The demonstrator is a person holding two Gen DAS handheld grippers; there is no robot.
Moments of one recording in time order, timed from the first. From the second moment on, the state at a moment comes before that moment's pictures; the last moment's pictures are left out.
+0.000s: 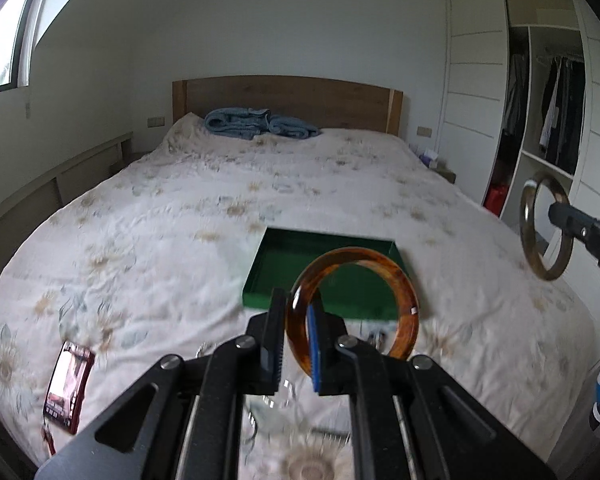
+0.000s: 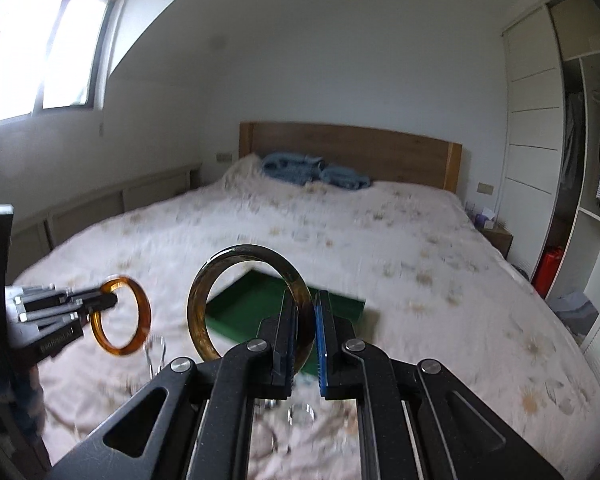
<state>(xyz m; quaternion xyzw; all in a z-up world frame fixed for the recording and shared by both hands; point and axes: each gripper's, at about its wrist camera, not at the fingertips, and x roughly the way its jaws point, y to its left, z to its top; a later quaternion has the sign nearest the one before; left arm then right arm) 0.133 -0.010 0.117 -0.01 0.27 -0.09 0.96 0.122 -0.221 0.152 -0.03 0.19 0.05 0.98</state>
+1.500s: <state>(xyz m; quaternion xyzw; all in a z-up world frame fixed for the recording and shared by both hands) 0.404 -0.068 -0.085 -0.04 0.46 -0.04 0.88 0.381 -0.245 -0.092 0.02 0.43 0.03 0.90</state>
